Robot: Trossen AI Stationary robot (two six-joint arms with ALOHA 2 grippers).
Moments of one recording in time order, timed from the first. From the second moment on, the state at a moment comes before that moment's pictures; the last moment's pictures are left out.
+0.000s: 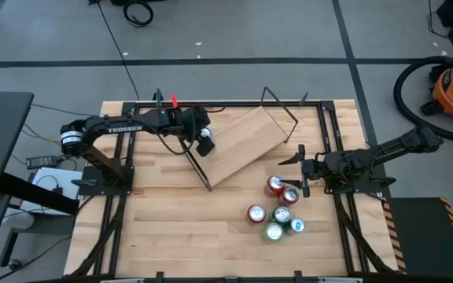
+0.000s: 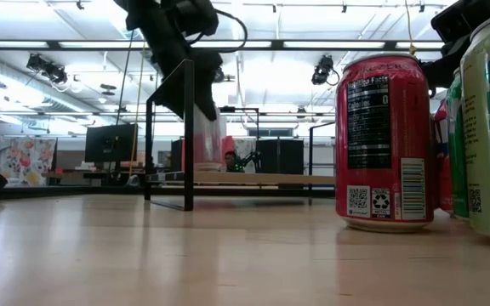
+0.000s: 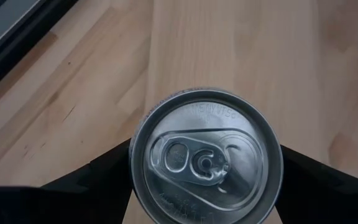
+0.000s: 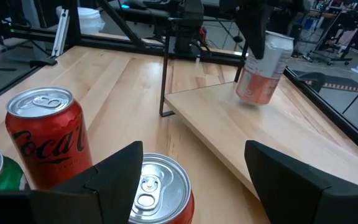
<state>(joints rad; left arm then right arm) 0.31 1.51 1.19 -0.66 -0.10 -0.30 0.24 0.53 0.15 0.16 0.26 -0.08</state>
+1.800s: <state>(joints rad) 0.24 1.51 1.19 -0.76 -0.22 -0.35 0.24 0.53 0.15 0.16 0.26 -0.08</state>
